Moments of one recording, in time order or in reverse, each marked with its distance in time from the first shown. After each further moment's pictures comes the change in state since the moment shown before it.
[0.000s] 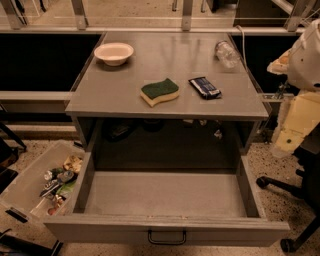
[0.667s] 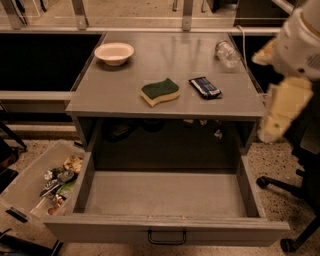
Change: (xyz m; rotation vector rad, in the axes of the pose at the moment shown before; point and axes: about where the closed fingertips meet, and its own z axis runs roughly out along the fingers) arm -0.023 -0.019 0.004 -0.015 -0.022 -0.068
